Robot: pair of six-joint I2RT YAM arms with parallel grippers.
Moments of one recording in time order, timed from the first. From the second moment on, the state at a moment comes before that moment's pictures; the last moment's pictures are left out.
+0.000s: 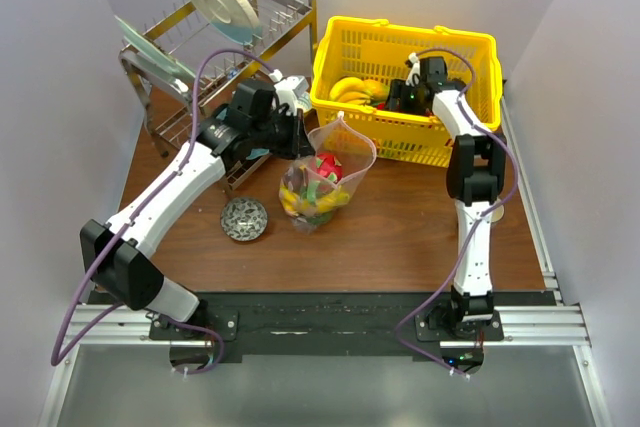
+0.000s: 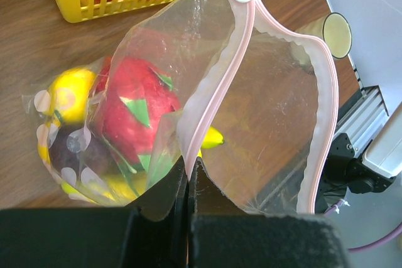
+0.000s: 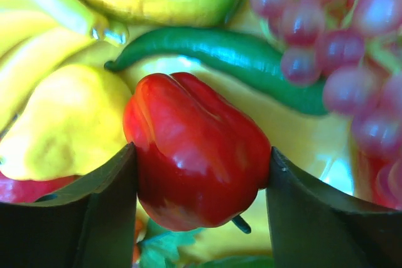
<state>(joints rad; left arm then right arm) -0.53 1.49 1.48 -0.62 0.33 -0.36 0.08 2.43 2.14 -0.58 -0.28 0.16</state>
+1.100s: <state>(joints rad) -0.53 1.46 1.47 -0.62 0.33 -0.36 0.12 1.44 1.59 -0.44 -0.52 0.24</state>
